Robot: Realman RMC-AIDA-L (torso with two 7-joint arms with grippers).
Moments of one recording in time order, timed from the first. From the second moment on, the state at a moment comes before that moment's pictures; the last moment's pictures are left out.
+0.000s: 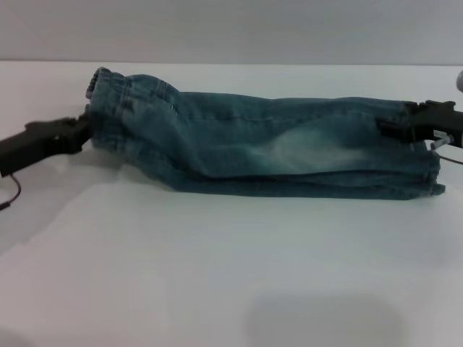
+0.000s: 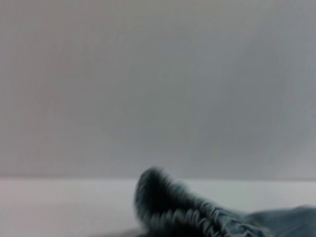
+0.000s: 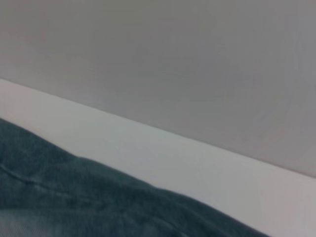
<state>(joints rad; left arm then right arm) -0.49 -2.05 0.53 0.55 1.88 1.22 -1.48 0.69 2.07 -0.64 -0.45 -2.06 -0.69 1.38</state>
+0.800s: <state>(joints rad) -0.70 -2.05 0.54 0.65 1.83 1.43 -1.65 0.88 2.09 -0.67 -0.16 -1.79 -0.68 0.98</state>
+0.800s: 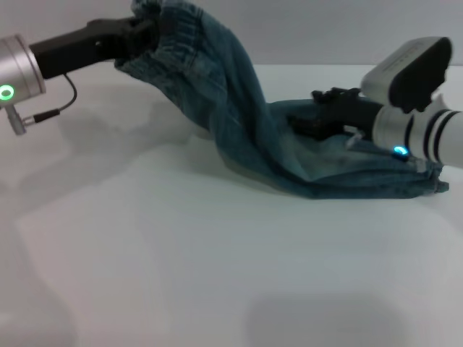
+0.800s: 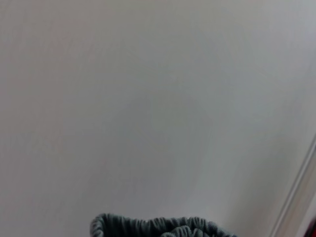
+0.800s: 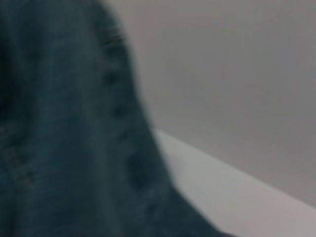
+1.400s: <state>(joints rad) -0.75 -2.06 0.63 0.77 1.82 1.46 -1.75 1.00 2.09 -0.69 -0.03 -1.80 -0.82 0.98</state>
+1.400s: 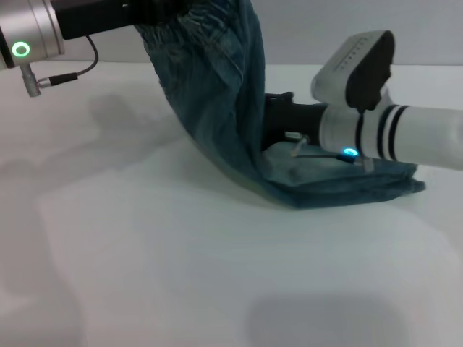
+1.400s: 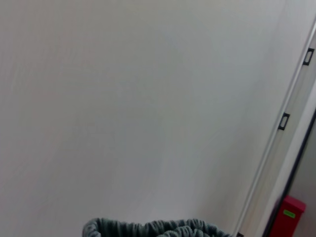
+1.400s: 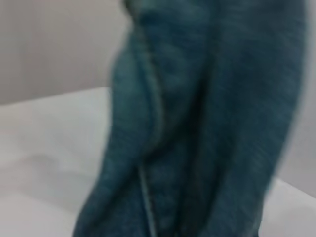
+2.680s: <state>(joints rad) -0.73 -2.07 0.86 0.77 1.73 1.44 -1.76 0.68 2.07 -0.64 -0.33 -1.36 -0.81 0.92</state>
